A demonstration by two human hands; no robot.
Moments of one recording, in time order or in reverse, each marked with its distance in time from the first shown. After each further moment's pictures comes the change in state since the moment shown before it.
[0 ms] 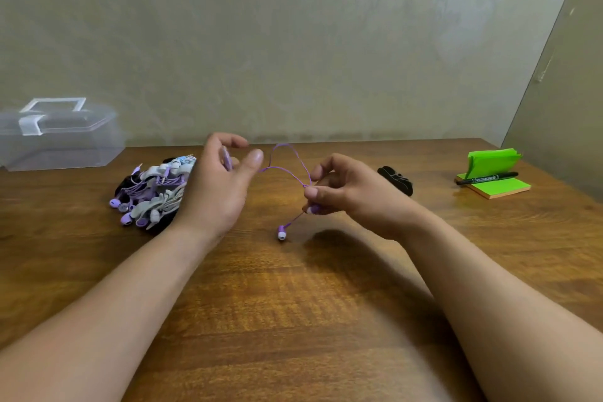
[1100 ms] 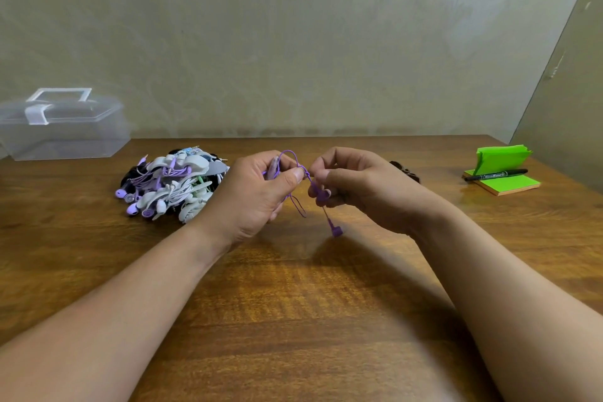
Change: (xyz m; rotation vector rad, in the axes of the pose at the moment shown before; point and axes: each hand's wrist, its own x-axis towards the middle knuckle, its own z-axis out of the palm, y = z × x) left_hand -0.021 0.015 0.015 -0.124 -0.370 -0.079; right_hand -0.003 -0.009 -0.002 0.101 -0.115 -0.027
